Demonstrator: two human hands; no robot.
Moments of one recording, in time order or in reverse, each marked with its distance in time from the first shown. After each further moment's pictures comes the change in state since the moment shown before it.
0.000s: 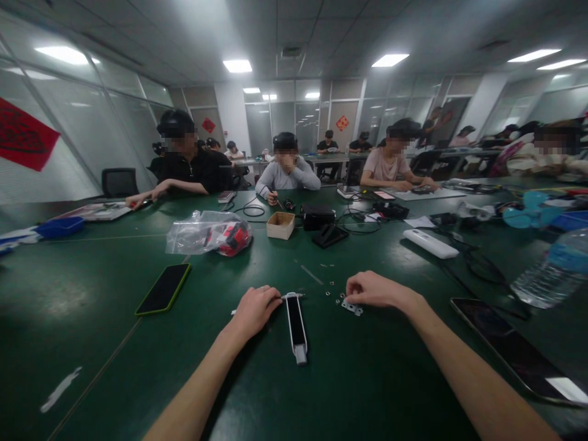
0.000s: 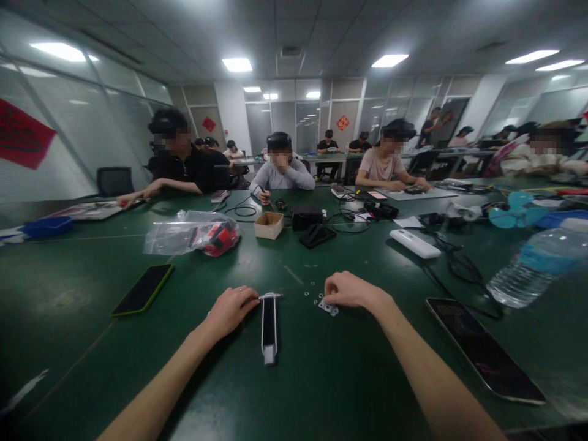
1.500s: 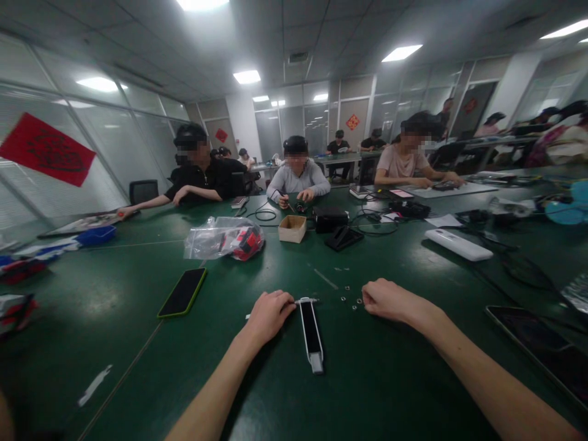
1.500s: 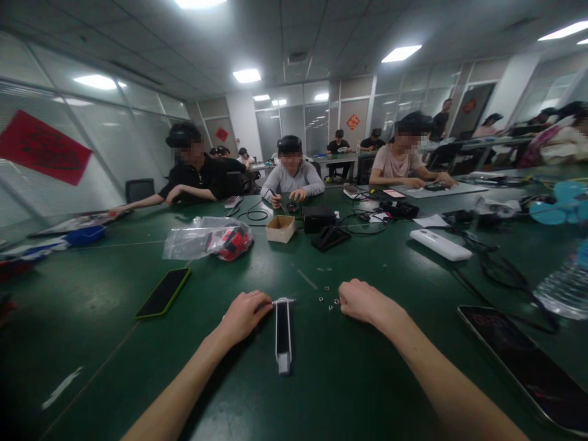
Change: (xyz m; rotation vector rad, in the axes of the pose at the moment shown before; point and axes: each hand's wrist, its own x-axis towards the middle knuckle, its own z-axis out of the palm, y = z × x) left_hand 0.000 -0.001 0.004 0.016 0.006 -0.015; right_hand 0.000 -0.029 0.009 -0.199 -0.020 0.148
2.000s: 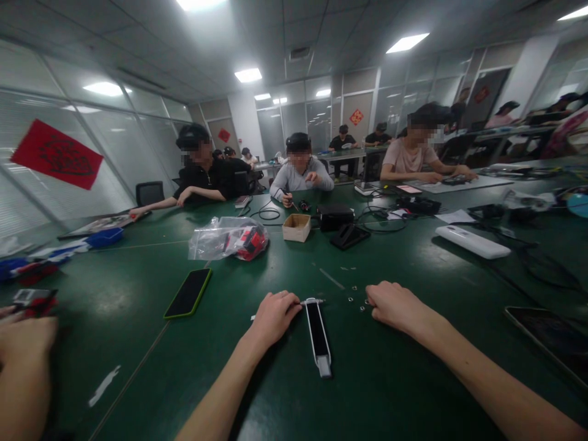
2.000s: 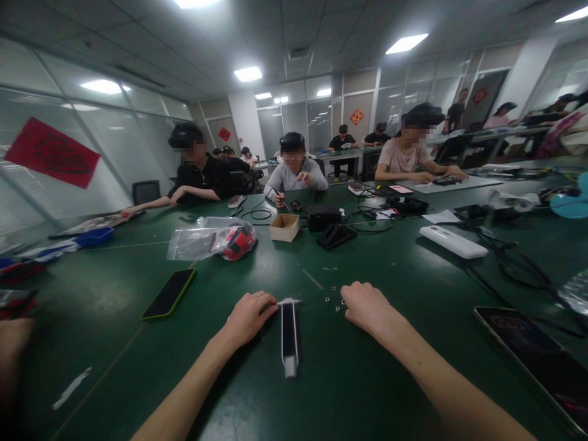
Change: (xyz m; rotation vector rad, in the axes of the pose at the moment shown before) left_hand -0.001 0.002 -0.002 0.008 -0.006 -0.009; right_hand -0.006 -0.015 0.008 -0.123 0.088 0.046
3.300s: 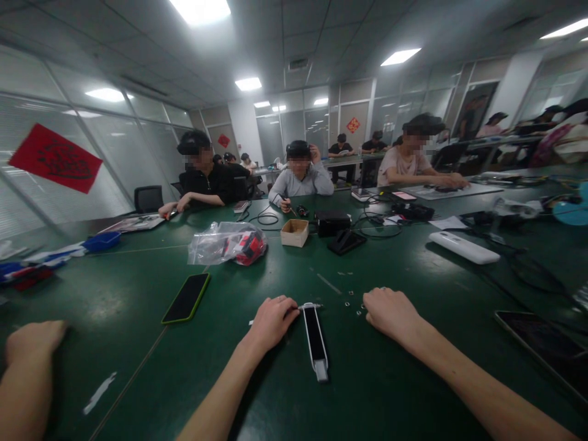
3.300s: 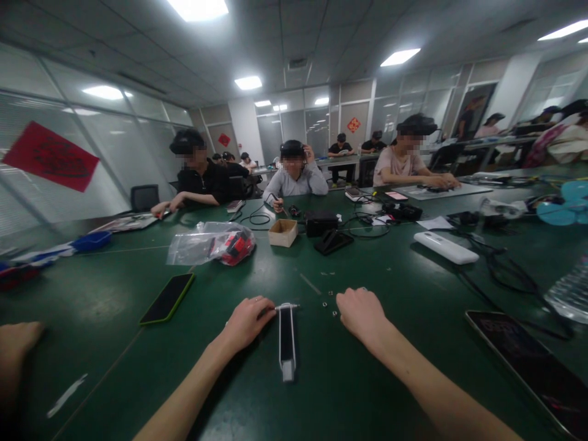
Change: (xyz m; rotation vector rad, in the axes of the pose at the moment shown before) left_hand -0.001 0.001 -0.002 -0.024 0.007 0.001; right_hand -0.005 -0.009 0.002 -0.107 0.113 -0.002
